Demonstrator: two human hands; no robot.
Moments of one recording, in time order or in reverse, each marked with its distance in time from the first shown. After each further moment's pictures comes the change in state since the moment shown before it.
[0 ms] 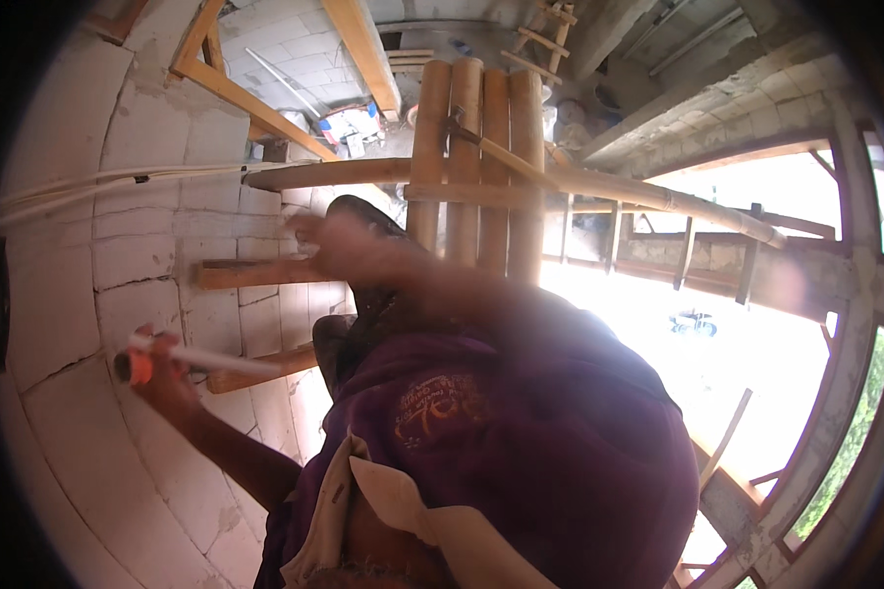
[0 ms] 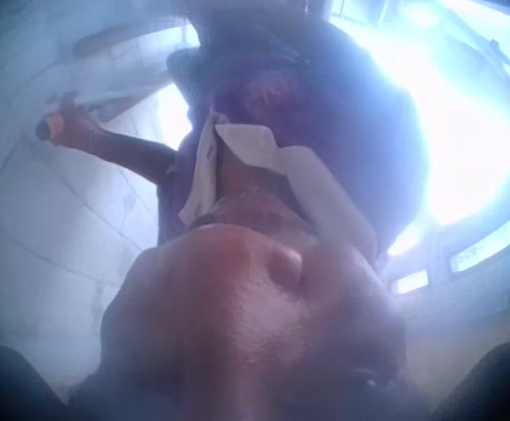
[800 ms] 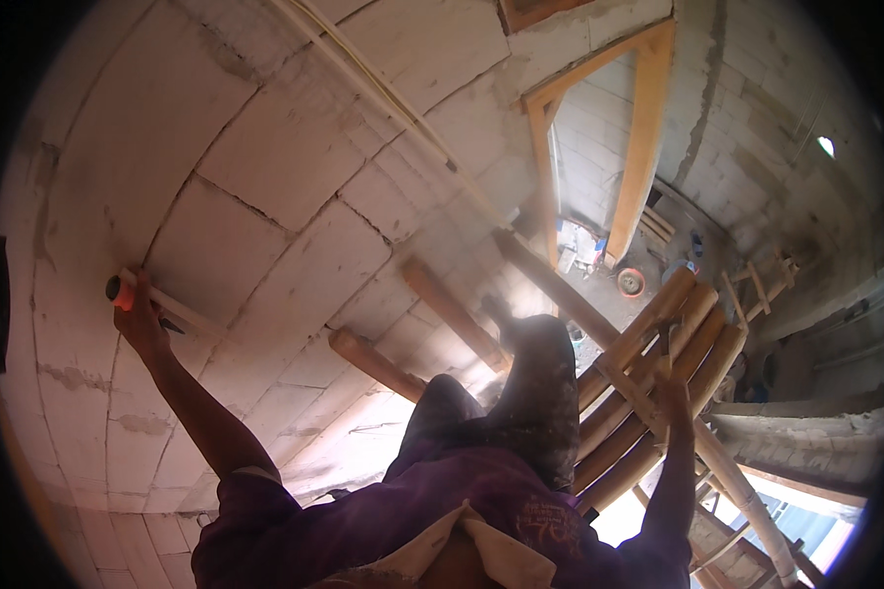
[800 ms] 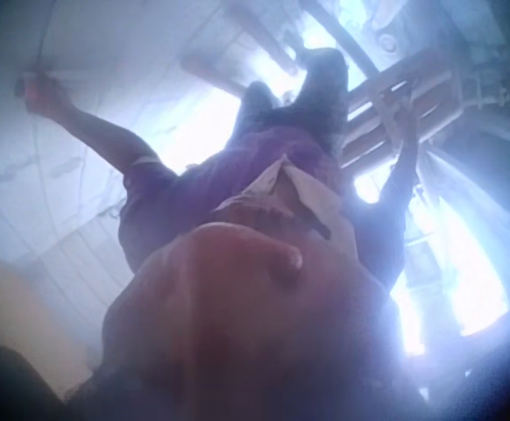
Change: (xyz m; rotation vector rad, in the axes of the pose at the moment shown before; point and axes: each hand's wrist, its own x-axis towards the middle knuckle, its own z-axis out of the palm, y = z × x) left_hand 0.003 0.105 -0.224 0.314 0.880 0.283; right_hand -0.031 0.308 -0.112 0.133 0.182 0.696
